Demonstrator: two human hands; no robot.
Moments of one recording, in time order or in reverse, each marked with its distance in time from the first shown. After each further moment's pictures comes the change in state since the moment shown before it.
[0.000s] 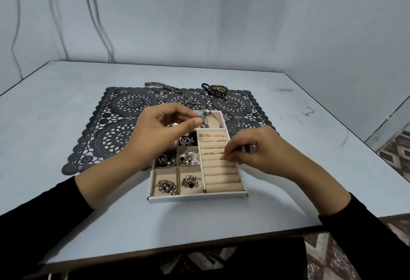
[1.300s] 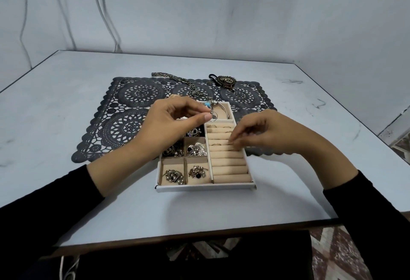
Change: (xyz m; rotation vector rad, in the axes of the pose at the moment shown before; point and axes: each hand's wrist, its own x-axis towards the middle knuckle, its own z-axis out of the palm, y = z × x) left_hand 0.000 -0.006 0.001 0.046 -0.024 -0.004; right_hand 0.017 0.006 -0.012 0.325 -0.194 0.254
